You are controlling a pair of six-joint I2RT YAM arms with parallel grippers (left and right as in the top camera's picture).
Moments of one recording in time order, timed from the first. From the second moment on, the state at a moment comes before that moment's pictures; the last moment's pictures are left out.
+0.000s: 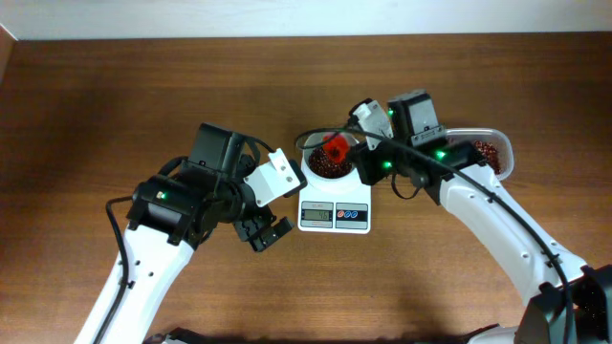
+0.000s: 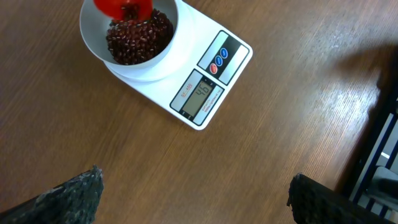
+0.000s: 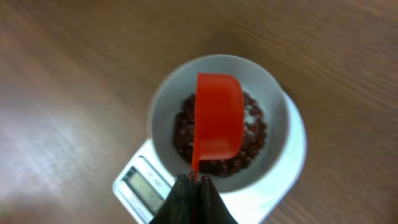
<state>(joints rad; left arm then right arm) -0.35 1.25 1.24 -1.10 0.34 0.62 0.37 1.58 1.18 -0.51 -0.35 -0.08</state>
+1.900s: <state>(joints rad) -0.35 1.25 1.24 -1.10 0.34 0.62 -0.23 1.54 1.22 -0.88 -0.16 -0.13</state>
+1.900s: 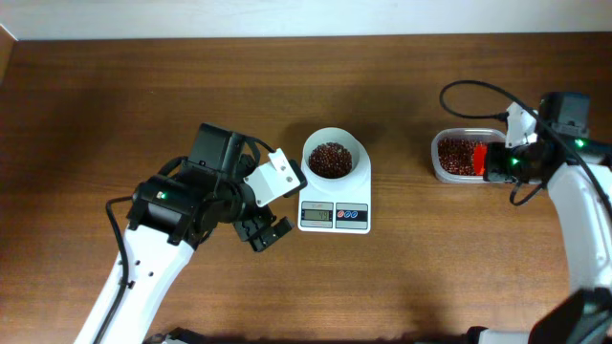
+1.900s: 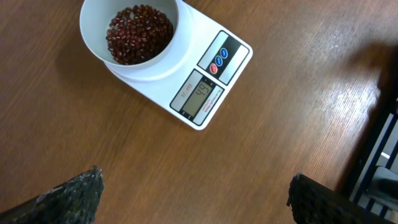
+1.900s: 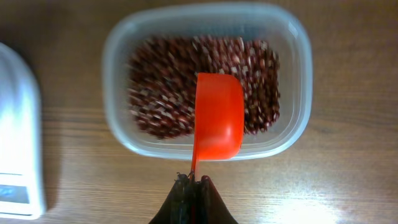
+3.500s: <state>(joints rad) -0.35 1.25 1.24 -1.10 0.34 0.62 -0.43 1.77 1.22 -0.84 -0.54 -0.12</state>
